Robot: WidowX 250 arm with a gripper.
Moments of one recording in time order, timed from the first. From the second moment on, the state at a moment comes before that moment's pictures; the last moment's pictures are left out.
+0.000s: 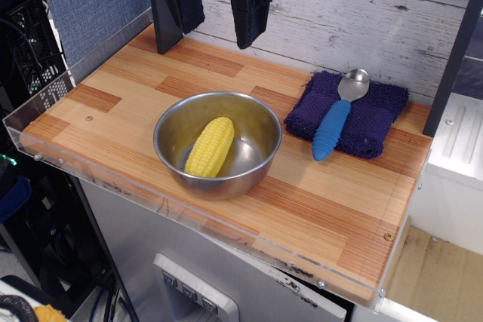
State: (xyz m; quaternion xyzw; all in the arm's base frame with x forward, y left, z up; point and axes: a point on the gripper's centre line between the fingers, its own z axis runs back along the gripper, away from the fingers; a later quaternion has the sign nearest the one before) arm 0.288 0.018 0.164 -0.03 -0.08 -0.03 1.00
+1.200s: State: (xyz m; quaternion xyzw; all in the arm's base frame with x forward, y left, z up) arm 0.371 -0.065 0.087 0.01 -0.06 -0.02 1.00
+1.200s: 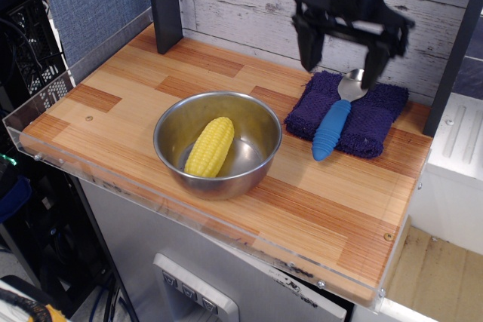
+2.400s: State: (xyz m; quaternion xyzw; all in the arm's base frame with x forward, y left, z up) arm 0.387 -0.065 0.018 0.02 -0.02 0.04 1.00
